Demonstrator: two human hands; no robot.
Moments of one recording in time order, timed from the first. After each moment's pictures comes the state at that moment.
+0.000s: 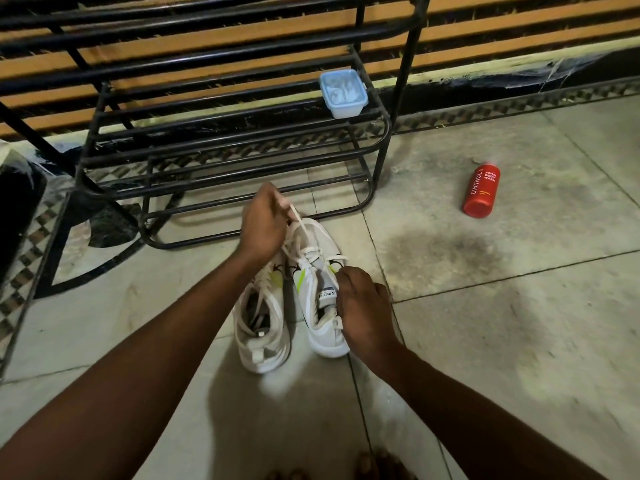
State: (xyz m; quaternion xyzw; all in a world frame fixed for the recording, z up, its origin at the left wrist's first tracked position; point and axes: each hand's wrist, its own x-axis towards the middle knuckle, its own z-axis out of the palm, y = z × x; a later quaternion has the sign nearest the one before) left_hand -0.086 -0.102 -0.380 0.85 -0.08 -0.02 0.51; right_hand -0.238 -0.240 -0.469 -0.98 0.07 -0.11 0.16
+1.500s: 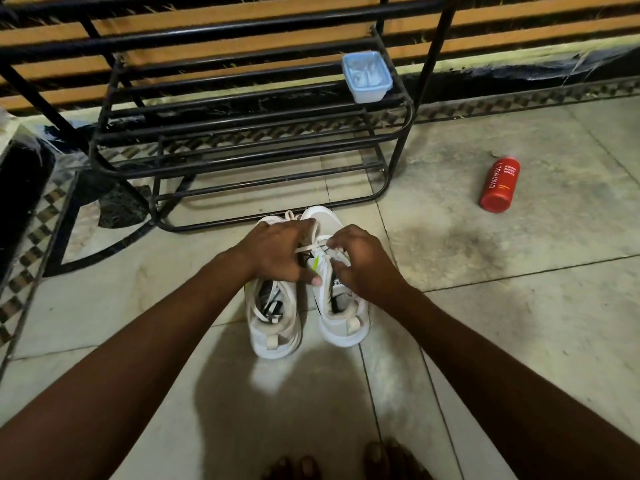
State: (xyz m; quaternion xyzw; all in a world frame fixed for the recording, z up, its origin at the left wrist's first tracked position) left_hand -0.102 -0.063 -0.386 0.92 -0.31 -0.21 0.06; right_hand -0.187 -0.251 -0.420 -0.92 -0.08 -0.06 0.37
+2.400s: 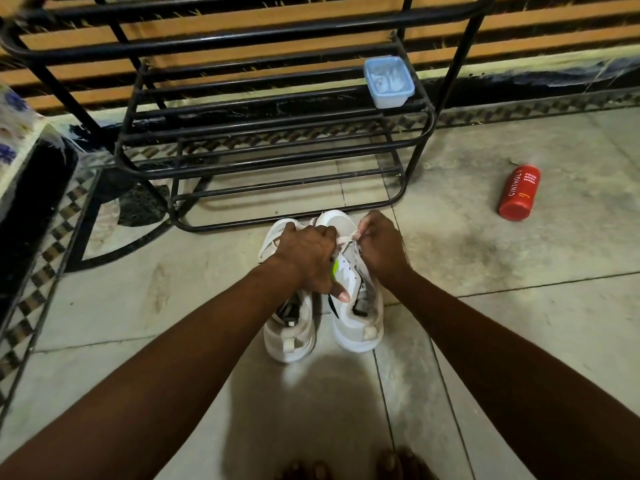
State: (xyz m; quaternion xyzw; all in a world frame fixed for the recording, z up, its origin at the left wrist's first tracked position) left_hand -0.109 -0.093 -0.401 0.93 -0.32 -0.16 -0.11; right_hand -0.141 -0.246 -0.439 -0.84 0.16 -0.10 0.51
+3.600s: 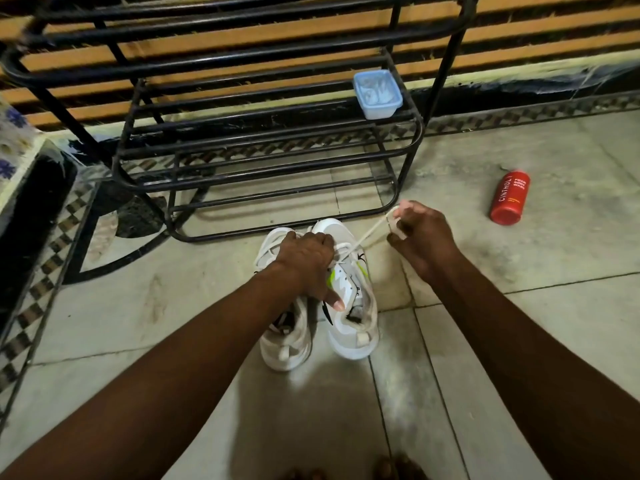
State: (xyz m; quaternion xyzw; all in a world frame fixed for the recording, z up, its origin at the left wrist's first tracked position) left_hand -0.104 -0.103 -0.406 0.92 -0.33 -0.18 -0.13; right_hand -0.149 -0.316 -0.398 -0.60 0.22 -0.03 0.77
